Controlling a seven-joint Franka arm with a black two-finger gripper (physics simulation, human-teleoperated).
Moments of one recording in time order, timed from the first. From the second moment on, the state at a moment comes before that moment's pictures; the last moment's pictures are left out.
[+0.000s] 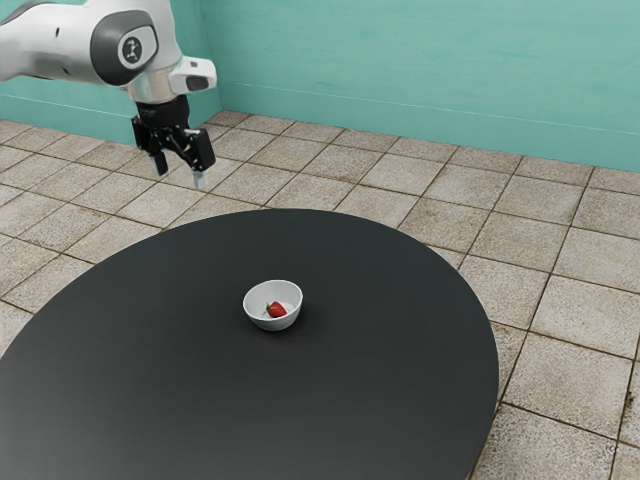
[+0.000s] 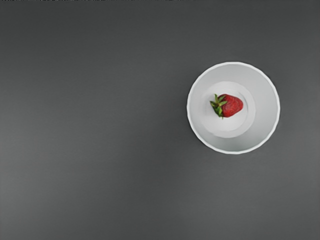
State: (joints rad) arm -0.03 0.13 0.13 -1.57 0.02 1.72 0.18
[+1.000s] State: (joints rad) arm -0.04 0.28 0.01 -1.80 0.08 2.08 1.06
